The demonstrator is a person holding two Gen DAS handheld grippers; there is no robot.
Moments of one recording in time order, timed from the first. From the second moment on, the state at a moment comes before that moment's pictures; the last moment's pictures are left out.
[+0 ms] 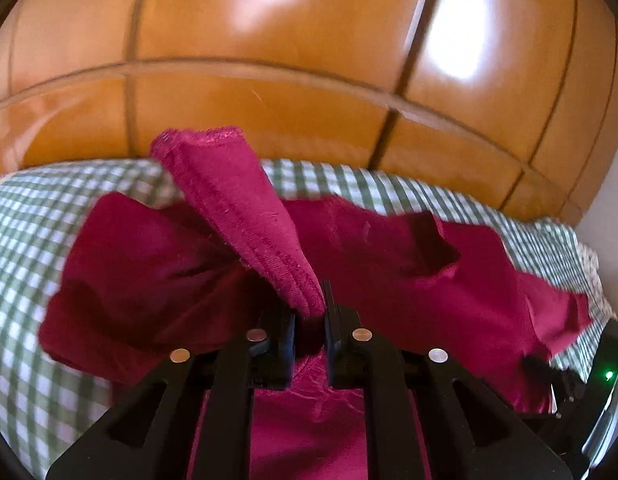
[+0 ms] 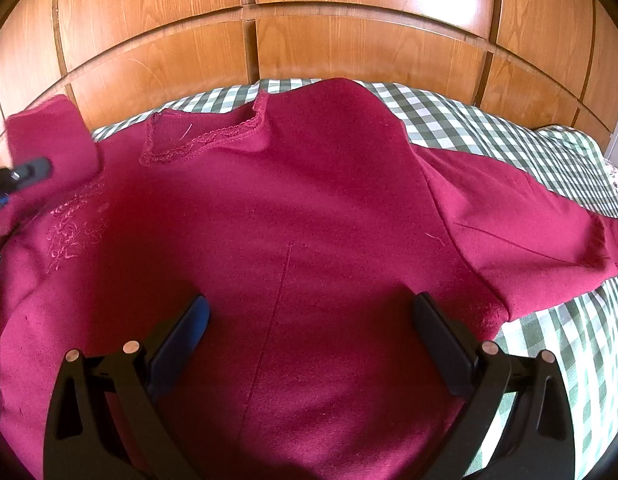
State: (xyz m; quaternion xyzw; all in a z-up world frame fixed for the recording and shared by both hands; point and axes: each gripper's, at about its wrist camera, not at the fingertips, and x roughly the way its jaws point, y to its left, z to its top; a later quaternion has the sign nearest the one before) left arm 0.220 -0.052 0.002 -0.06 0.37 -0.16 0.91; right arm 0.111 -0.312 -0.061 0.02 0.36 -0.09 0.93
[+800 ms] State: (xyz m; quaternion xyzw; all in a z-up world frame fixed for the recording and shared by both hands) left arm 0.161 0.064 -0.030 -0.17 0.30 0.10 0.93; right arm 0.098 -0.308 -0.035 0.06 0.31 -0.03 0.95
